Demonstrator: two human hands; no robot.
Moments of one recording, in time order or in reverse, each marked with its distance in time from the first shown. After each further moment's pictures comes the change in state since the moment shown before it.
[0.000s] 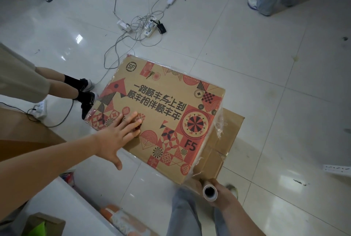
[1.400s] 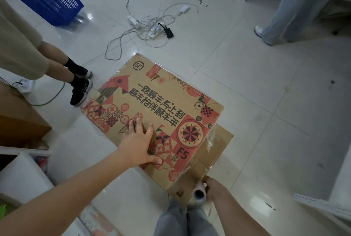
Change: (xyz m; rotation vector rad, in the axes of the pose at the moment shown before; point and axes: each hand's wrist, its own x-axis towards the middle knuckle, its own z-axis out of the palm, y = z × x) left_hand 0.018 0.083 -0.069 -0.765 0.119 -0.481; right_hand -0.027 -0.067 0.025 -0.427 0.260 0.036
